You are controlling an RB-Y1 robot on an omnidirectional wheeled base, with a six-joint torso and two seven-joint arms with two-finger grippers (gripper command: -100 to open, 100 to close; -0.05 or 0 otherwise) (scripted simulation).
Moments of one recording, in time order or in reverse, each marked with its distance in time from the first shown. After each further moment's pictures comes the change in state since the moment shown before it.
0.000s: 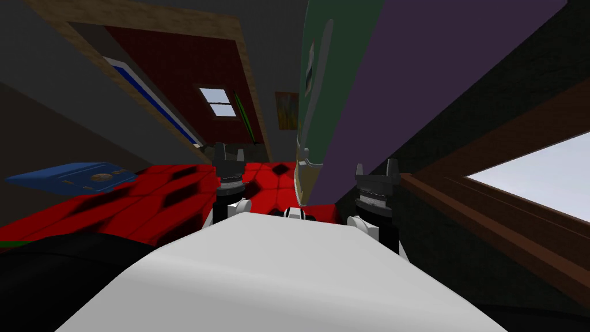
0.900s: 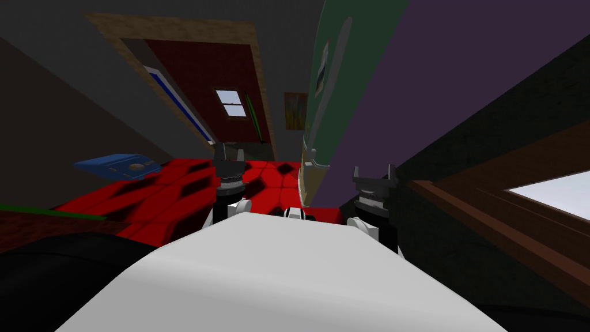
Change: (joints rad) left arm 0.000 0.000 0.000 0.000 0.000 0.000 0.000; right arm 0.007 -0.028 0.005 0.058 -0.125 -0.011 -0.220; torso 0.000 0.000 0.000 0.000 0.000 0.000
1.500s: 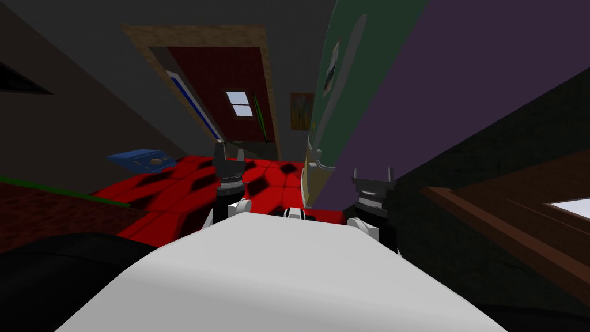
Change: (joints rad) left arm 0.000 0.000 0.000 0.000 0.000 0.000 0.000; right arm -0.001 -0.020 0.001 0.041 -0.090 -0.005 -0.152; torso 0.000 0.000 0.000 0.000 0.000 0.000
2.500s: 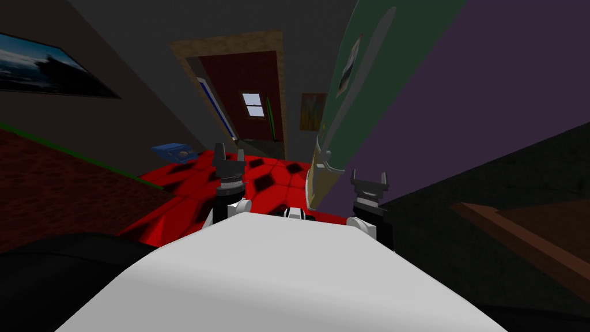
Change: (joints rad) left arm 0.000 0.000 0.000 0.000 0.000 0.000 0.000; right arm -0.027 -0.030 0.012 0.079 -0.164 -0.004 -0.282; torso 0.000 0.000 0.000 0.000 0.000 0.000
